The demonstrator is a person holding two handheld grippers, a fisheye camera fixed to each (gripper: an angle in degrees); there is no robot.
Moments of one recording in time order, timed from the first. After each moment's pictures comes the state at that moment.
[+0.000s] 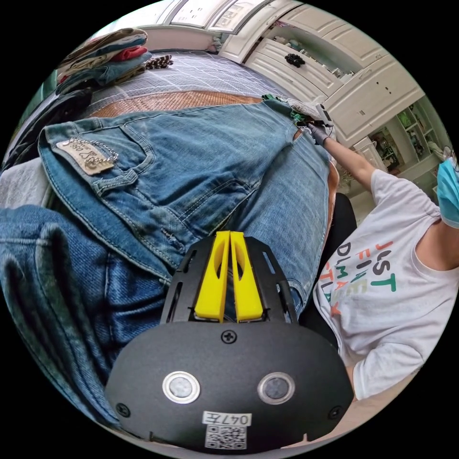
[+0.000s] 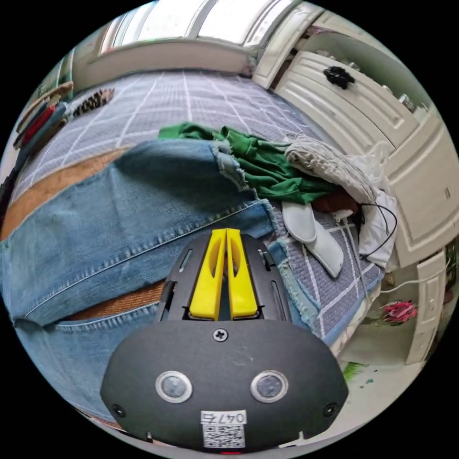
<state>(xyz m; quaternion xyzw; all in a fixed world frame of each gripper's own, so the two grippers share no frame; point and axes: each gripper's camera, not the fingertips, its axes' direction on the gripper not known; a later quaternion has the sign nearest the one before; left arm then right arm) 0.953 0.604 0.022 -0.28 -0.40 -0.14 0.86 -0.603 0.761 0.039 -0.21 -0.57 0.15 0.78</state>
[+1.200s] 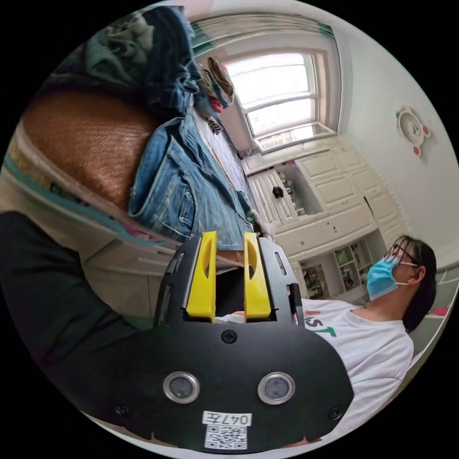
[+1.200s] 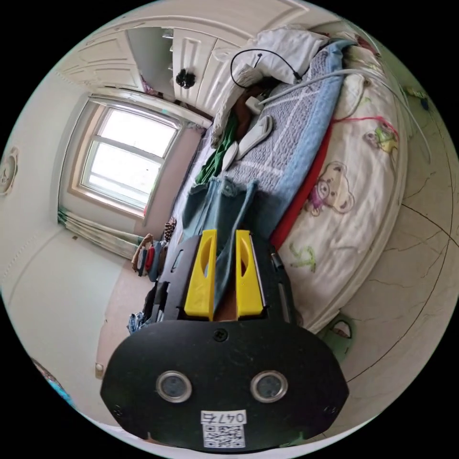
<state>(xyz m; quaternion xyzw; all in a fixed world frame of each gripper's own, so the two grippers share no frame) 1.327 1.035 -0.124 0.23 -0.28 -0.31 0.88 -0.491 1.412 0.090 -0.24 -0.71 0.57 0.34</state>
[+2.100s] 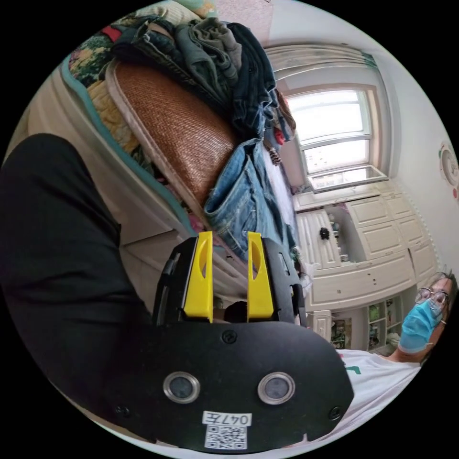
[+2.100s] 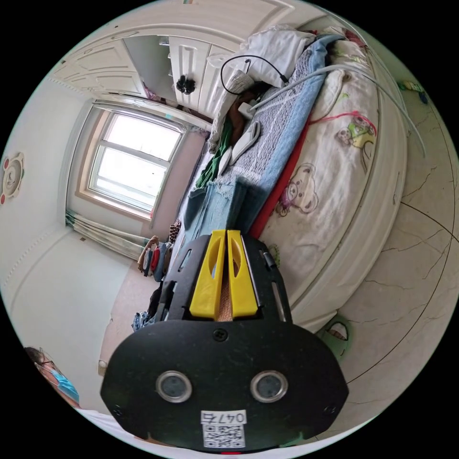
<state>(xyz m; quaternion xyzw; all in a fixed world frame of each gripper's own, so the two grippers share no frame) 1.411 1.151 -0.102 0.30 -0.38 -0.39 0.79 -0.512 1.503 0.079 -0.23 -0.71 0.59 0.32</state>
